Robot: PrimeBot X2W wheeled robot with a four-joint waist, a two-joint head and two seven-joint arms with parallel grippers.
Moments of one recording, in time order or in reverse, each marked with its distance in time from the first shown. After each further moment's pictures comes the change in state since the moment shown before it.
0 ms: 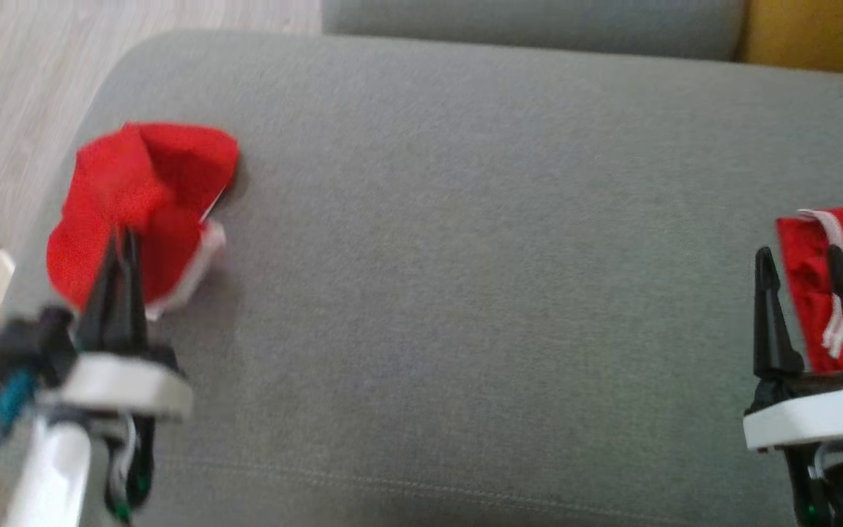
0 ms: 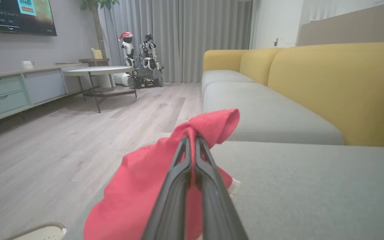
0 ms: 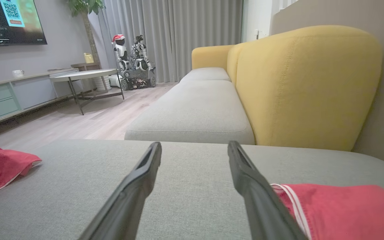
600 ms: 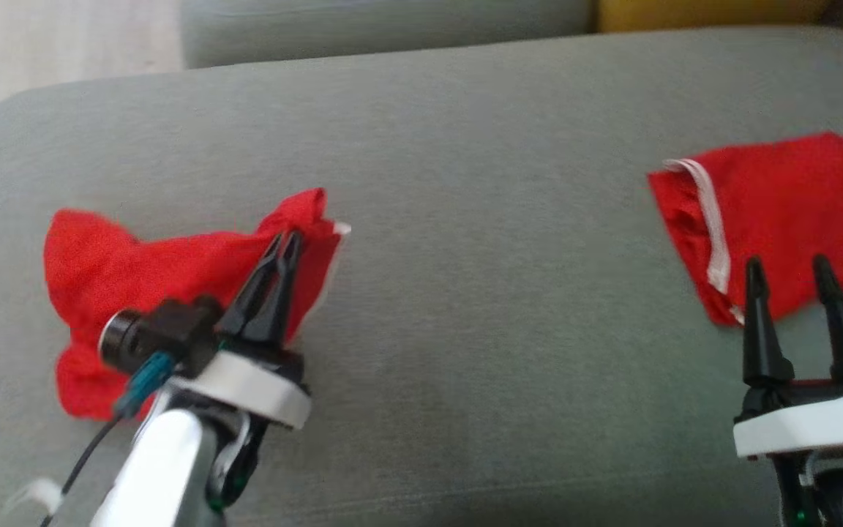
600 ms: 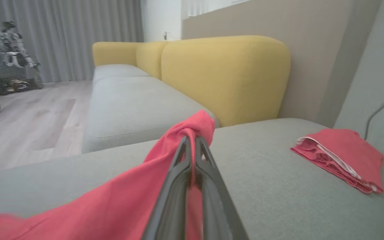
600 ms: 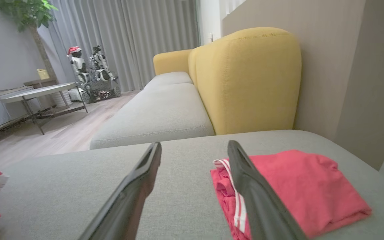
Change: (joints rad) left arm -0.014 -0.063 -0.210 -0.060 0.024 -0.085 0.052; right arm 0.025 0.002 0.020 -0.001 0.059 0.000 -0.013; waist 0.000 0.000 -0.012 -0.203
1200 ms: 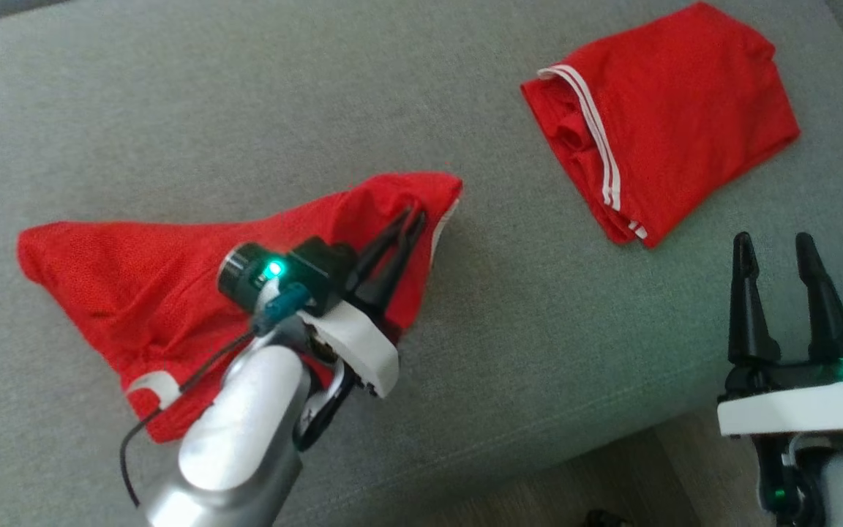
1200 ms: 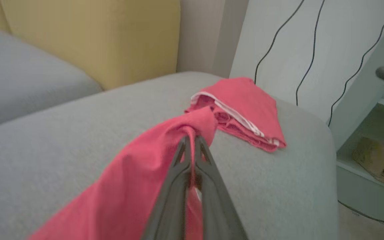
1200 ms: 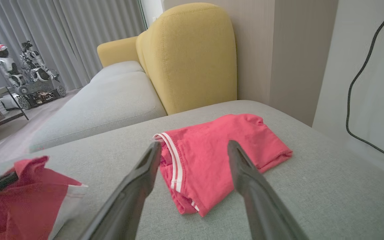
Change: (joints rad) left arm -0.287 -0.088 -0.245 0.252 0.014 -0.065 0.034; right arm -0.065 0.001 0.048 0.078 0.089 0.000 -0.100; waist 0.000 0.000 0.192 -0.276
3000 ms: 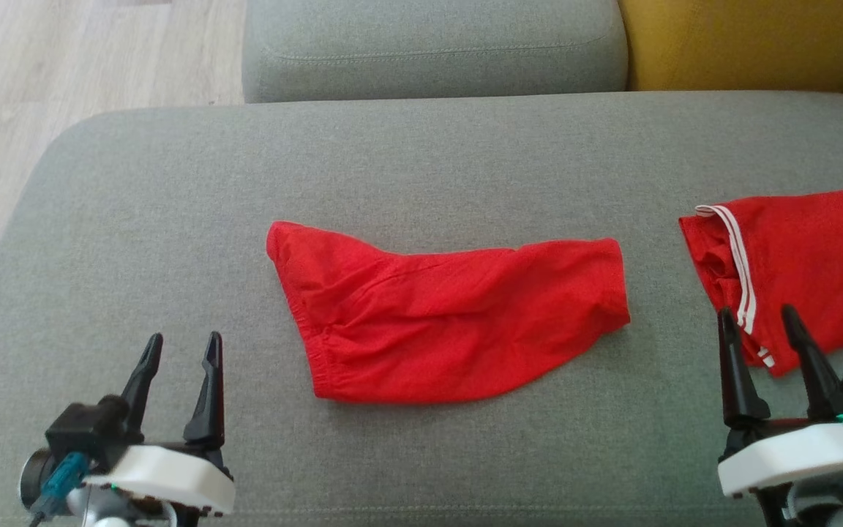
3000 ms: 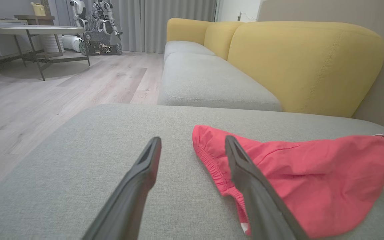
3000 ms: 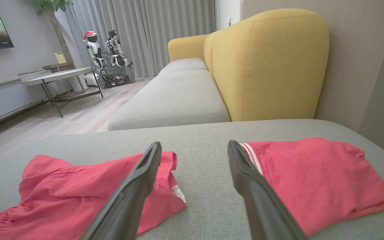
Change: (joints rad) left arm 0.520 0.197 0.297 -0.289 -0.178 0.248 -0.057; right arm 0.127 0.000 -0.022 -0.016 -0.104 0.000 0.125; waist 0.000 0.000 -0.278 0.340
